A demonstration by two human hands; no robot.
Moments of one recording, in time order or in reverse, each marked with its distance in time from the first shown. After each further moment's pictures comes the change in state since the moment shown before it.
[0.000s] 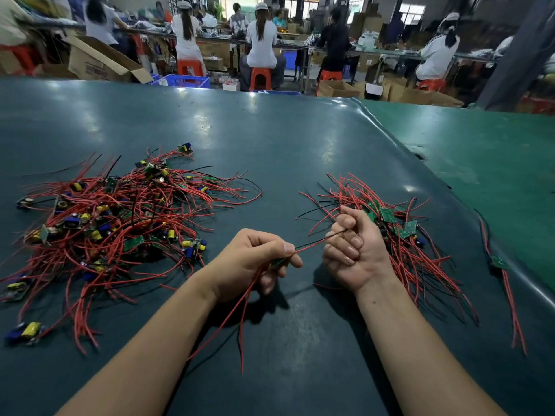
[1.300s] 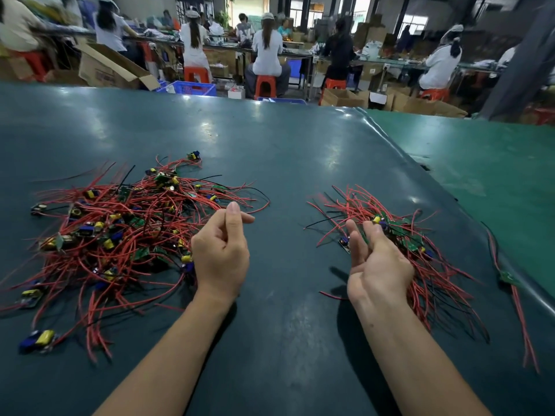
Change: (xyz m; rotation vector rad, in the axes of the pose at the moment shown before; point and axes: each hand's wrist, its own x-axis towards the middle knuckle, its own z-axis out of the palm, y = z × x) left_hand 0.006 -0.003 -0.014 0.444 1.003 0.543; right_hand -0.011 0.018 0.011 -0.013 0.547 -0.620
